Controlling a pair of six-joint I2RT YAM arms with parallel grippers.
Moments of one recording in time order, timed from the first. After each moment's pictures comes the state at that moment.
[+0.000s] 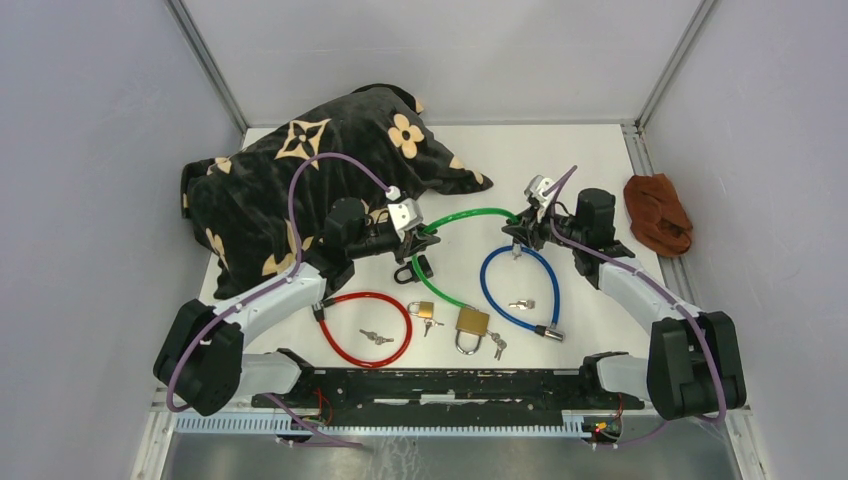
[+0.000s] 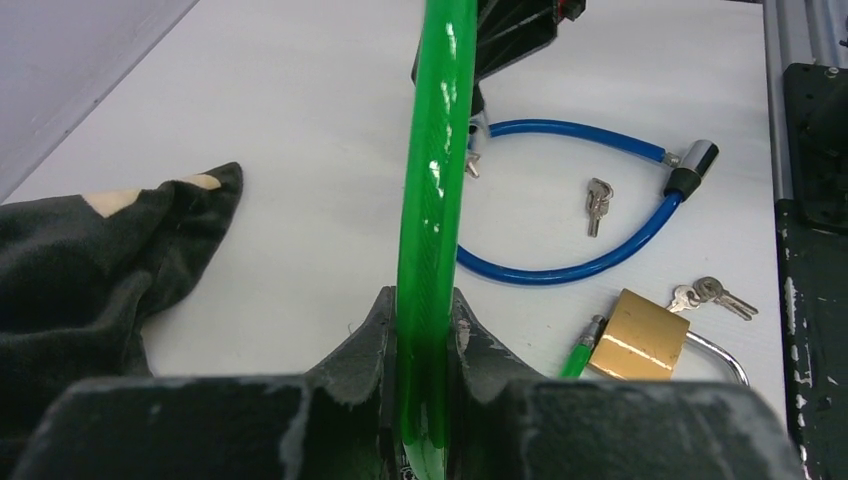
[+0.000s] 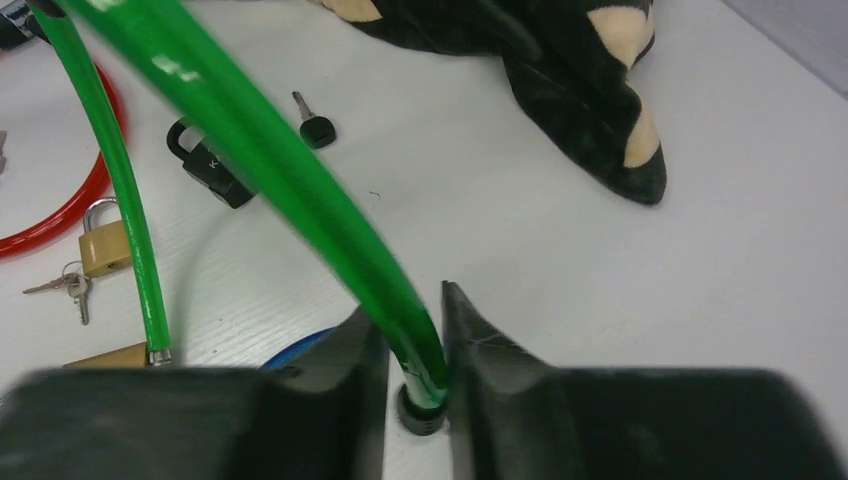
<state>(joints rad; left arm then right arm) -0.57 1.27 0.68 0.39 0.67 0.23 0.15 1.25 0.62 0.23 -0.79 -0.34</state>
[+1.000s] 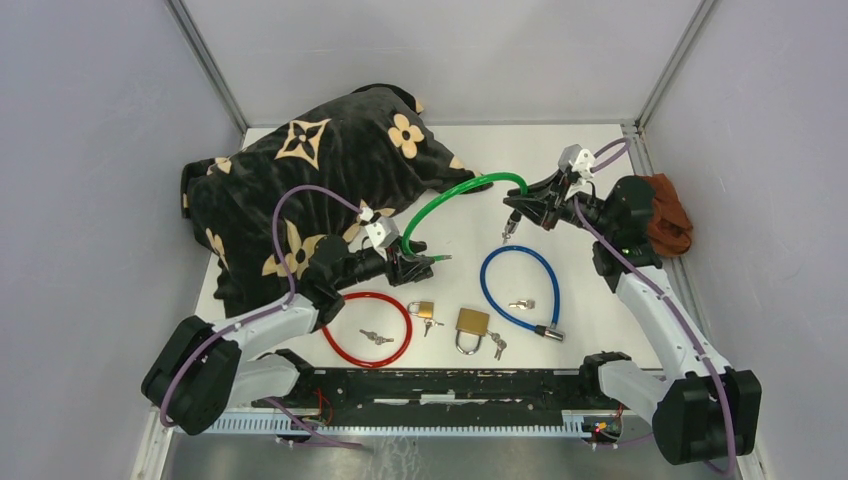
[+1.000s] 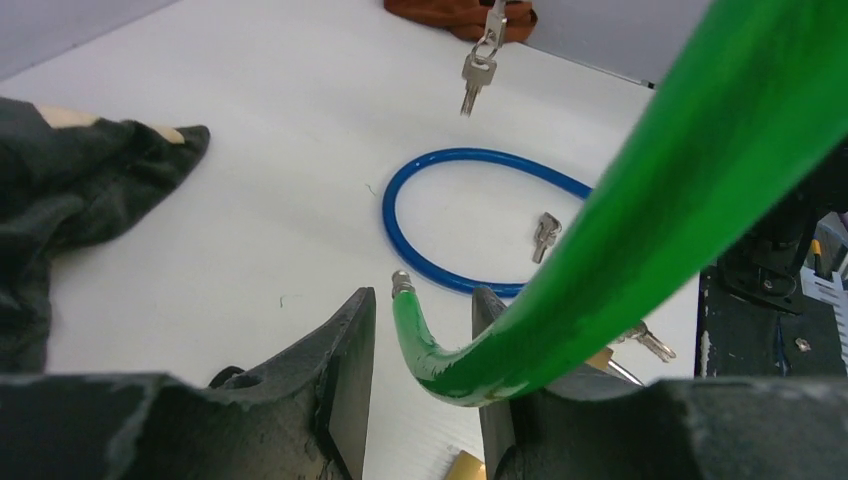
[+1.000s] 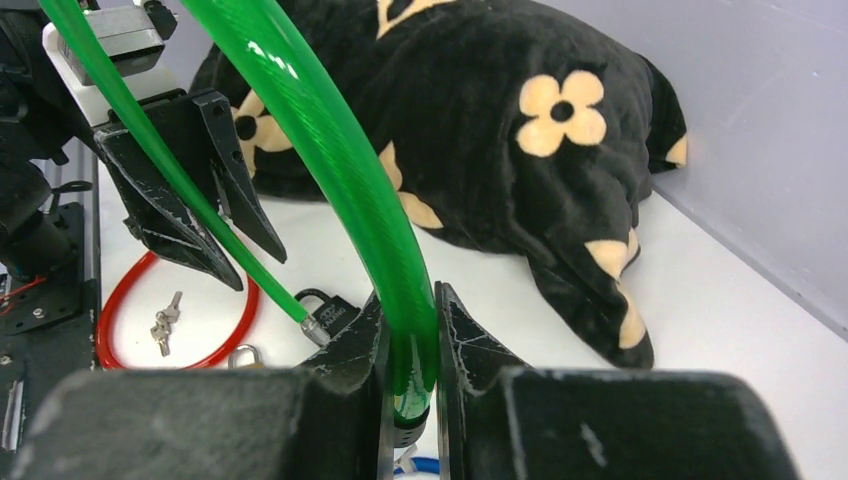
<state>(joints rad) -0.58 1.18 0.39 0.74 0.58 -0.08 0.13 1.05 0.75 0.35 -0.96 0.03</state>
